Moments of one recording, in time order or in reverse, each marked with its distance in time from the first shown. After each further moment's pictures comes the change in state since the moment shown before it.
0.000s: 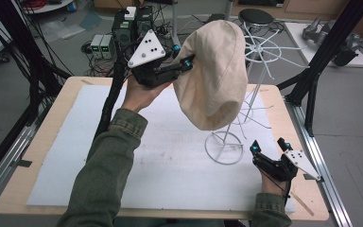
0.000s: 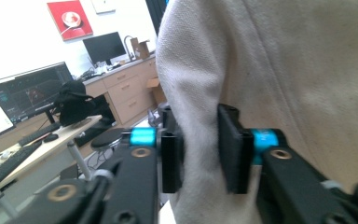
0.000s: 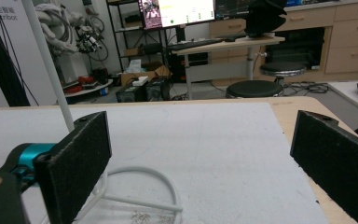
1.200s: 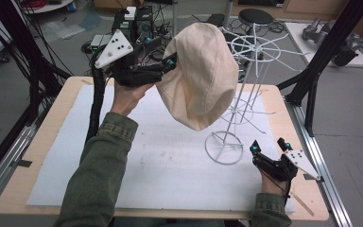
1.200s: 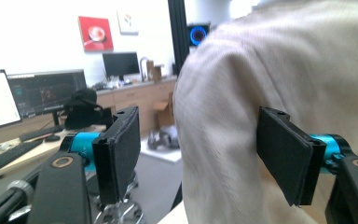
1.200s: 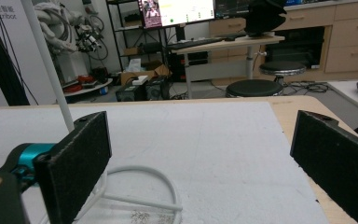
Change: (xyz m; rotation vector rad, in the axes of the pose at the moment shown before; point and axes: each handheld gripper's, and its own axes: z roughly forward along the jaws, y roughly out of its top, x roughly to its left) left arm 0.021 -0.017 -0.035 -0.166 0.076 -0.177; right arm 0.000 0.000 0.001 -0.002 0.000 -0.003
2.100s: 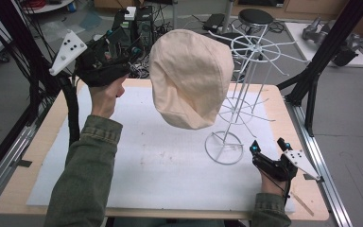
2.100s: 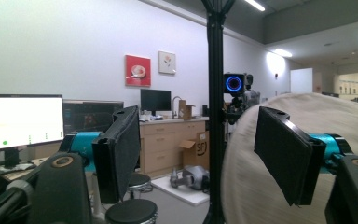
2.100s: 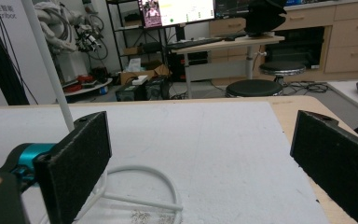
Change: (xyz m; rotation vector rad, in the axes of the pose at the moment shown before) left arm 0.021 0.012 -0.055 -0.181 0.165 -0.064; right arm 0.001 0.000 0.000 0.004 -0.002 0.000
